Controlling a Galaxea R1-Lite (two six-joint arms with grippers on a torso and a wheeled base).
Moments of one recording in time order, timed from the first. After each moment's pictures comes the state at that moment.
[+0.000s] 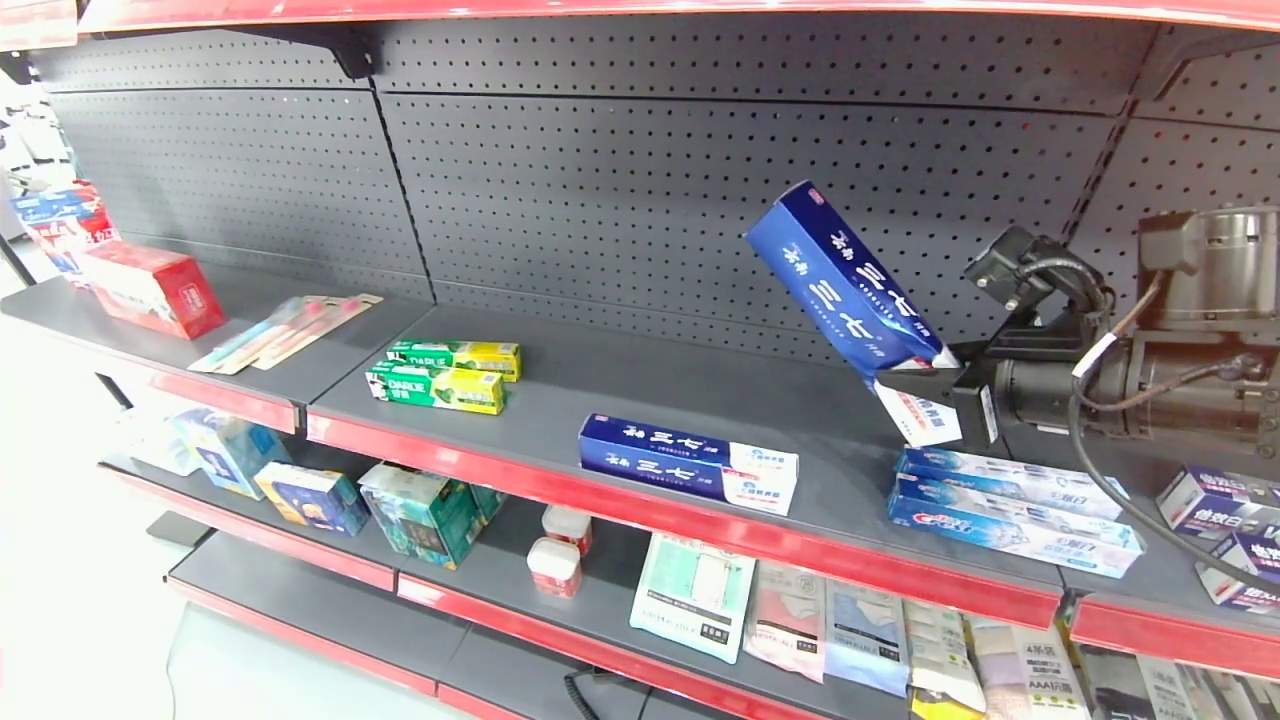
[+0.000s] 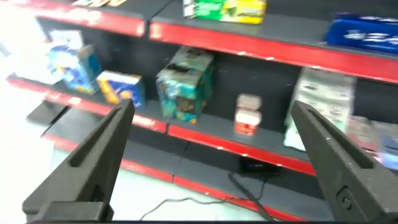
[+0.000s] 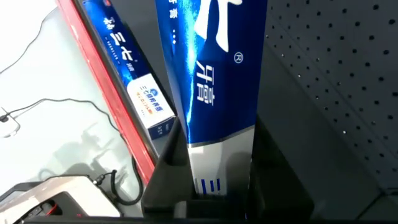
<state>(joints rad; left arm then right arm) -0.05 0.11 0.00 -0.02 0.09 -0.02 0.23 1.59 -0.91 -0.27 0.34 -0.41</state>
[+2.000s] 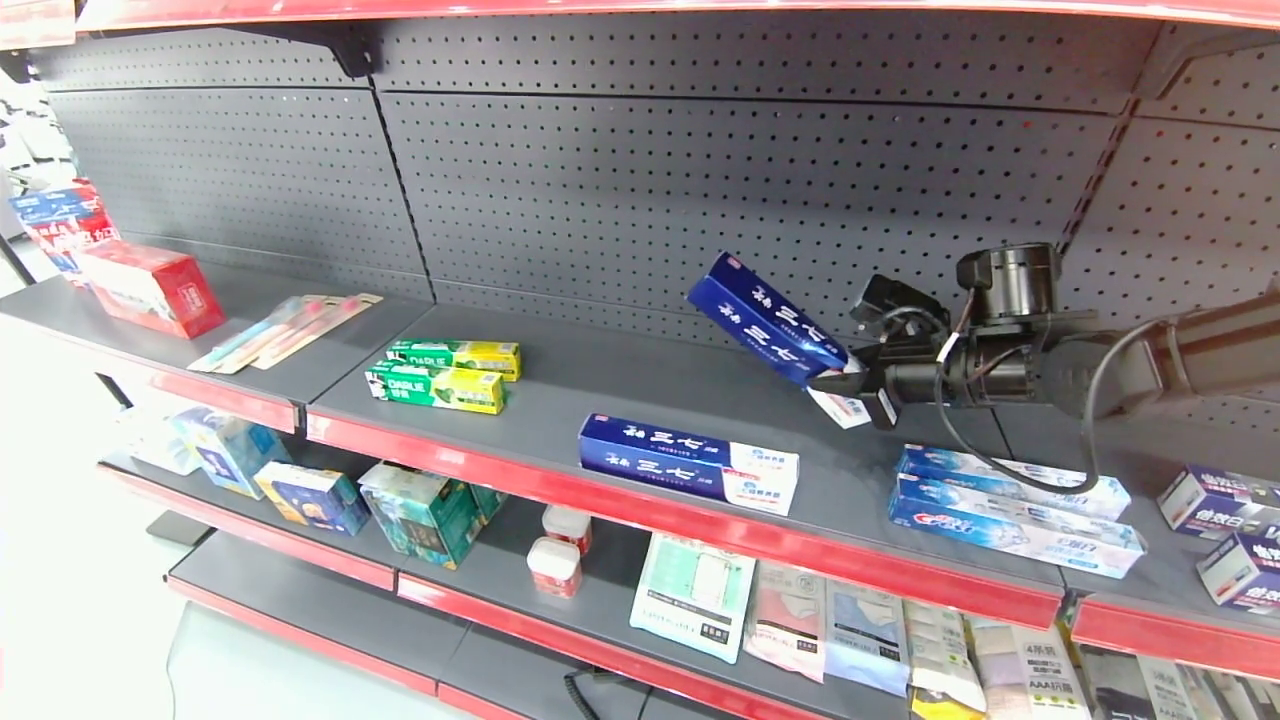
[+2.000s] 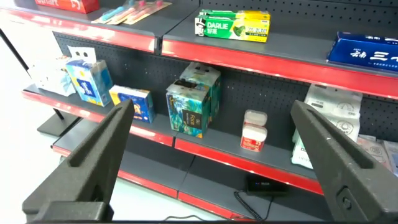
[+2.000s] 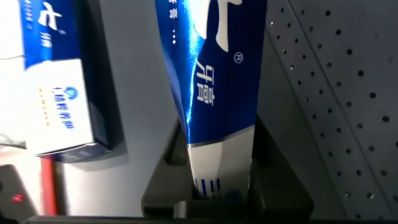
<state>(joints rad) 0.00 0.00 0.00 0.00 0.06 -0.01 0.16 2.03 -1.23 -0.27 0.54 -0.72</state>
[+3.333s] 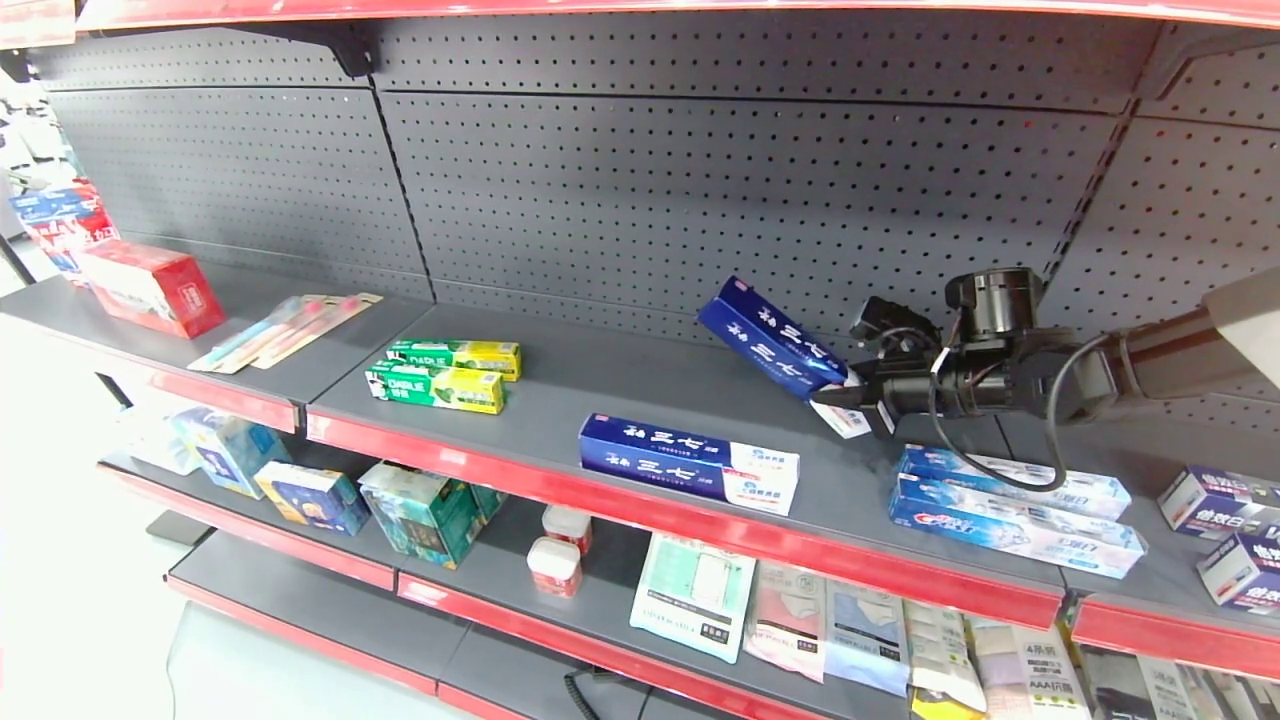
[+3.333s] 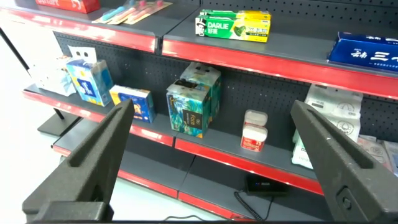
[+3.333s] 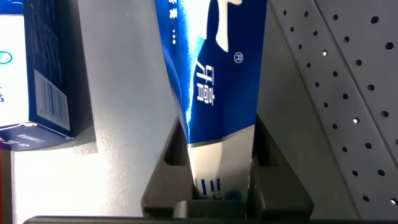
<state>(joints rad) 0.00 0.00 0.00 0.00 0.06 -0.01 0.10 2.13 -1.29 -0.26 0.60 -0.75</state>
